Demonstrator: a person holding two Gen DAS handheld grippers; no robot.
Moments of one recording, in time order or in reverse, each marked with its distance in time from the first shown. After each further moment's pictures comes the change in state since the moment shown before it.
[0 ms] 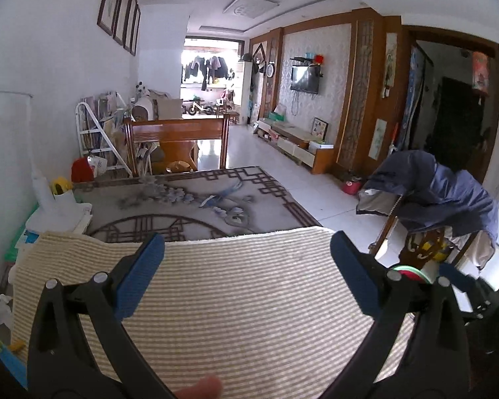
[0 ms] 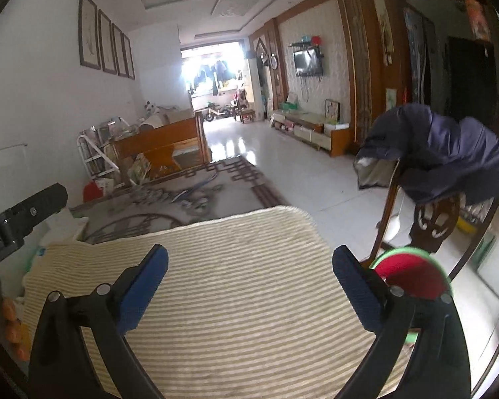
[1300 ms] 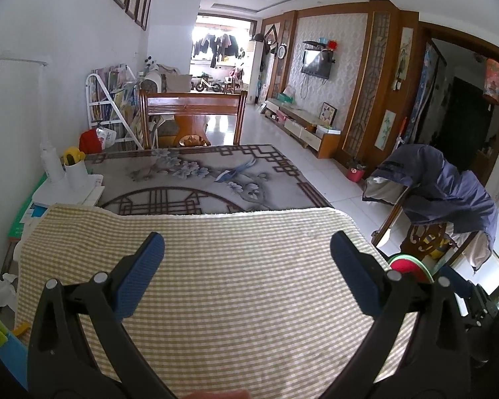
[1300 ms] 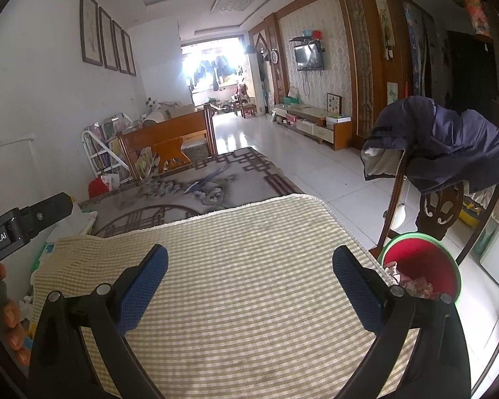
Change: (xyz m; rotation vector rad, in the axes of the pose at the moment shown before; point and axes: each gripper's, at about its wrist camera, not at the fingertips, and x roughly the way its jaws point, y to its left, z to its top) left arm -0.001 0.040 -0.010 -0.055 0.102 0.016; right arm -0.010 0.027 -0.015 -0.004 0.015 -0.012
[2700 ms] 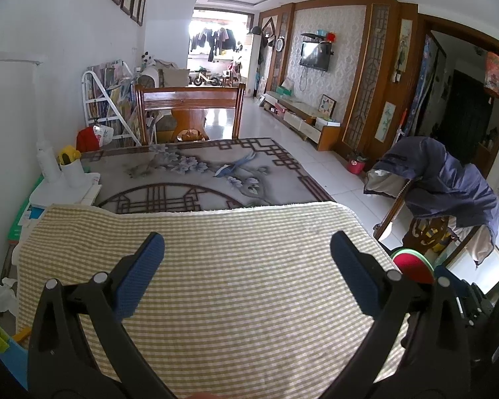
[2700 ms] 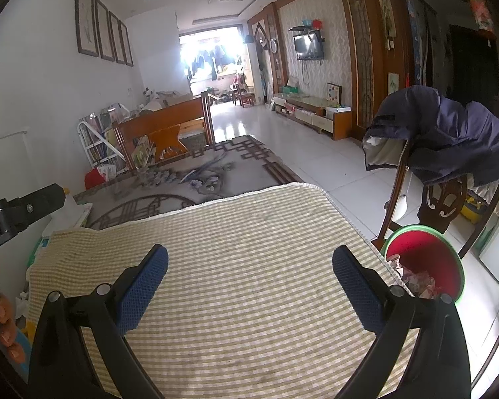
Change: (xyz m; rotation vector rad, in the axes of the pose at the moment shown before) left arm 0.009 0.007 -0.007 0.017 0.014 -0.005; right arm 0.023 -0.006 -0.007 -0.002 0.053 -0.002
